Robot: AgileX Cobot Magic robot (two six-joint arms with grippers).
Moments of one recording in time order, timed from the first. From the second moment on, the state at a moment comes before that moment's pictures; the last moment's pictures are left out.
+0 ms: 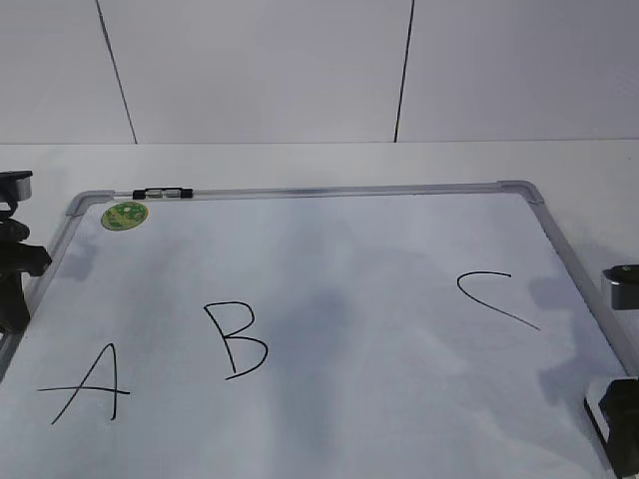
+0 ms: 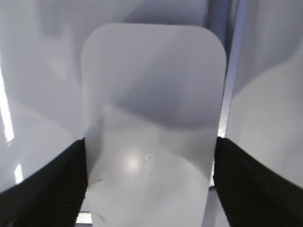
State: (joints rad) left arm 0.00 1.89 -1.14 -0.18 0.93 0.21; right arm 0.16 1.39 -0.64 0.00 0.90 0.11
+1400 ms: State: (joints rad) left arm 0.00 1.89 -1.14 -0.18 0.93 0.21; right arm 0.16 1.44 -0.64 0.02 0.90 0.14
